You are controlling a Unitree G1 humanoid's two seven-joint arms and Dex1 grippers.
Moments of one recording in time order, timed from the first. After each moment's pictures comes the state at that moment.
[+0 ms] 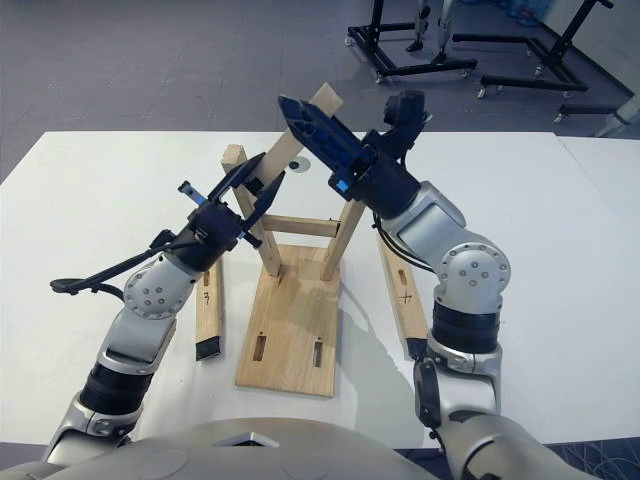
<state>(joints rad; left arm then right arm) -0.12 0.27 -0.27 -0.35 0.17 -0.23 -0.28 -0.44 -0.23 -0.16 -0.32 1.37 0.77 0.31</state>
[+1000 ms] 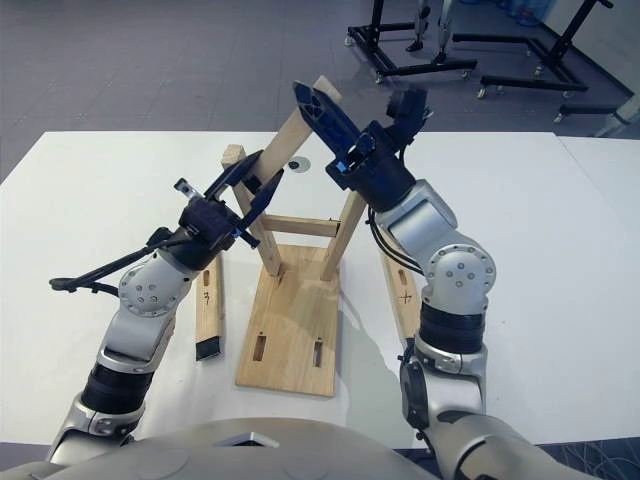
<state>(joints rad) -0.12 0.25 -0.22 -0.36 0.08 -0.20 -0.34 -0.45 -0.16 -0.18 -0.33 1.34 0.69 0.23</state>
